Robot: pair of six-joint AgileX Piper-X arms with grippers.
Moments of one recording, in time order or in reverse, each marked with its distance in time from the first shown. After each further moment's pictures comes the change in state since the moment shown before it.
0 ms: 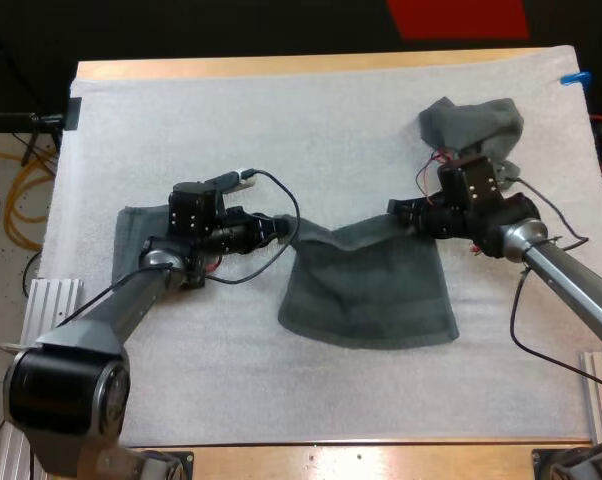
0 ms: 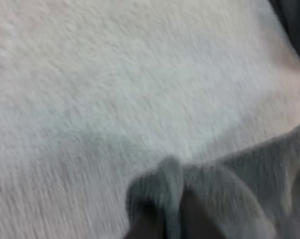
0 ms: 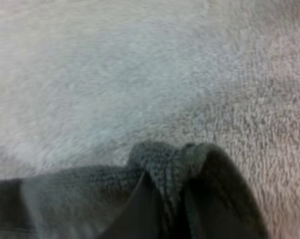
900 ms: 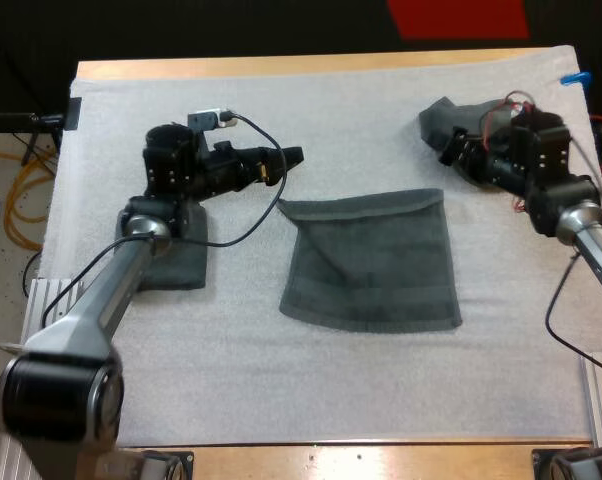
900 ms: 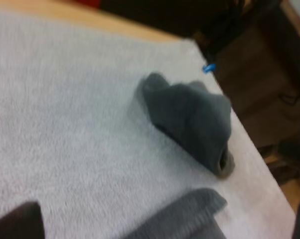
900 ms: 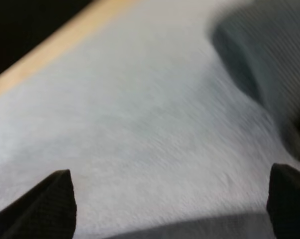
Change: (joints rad) left arm 0.047 -0.044 -0.214 -0.058 0.121 0.034; right arm -0.201 -0.094 -0.032 -0.228 -0.160 -0.003
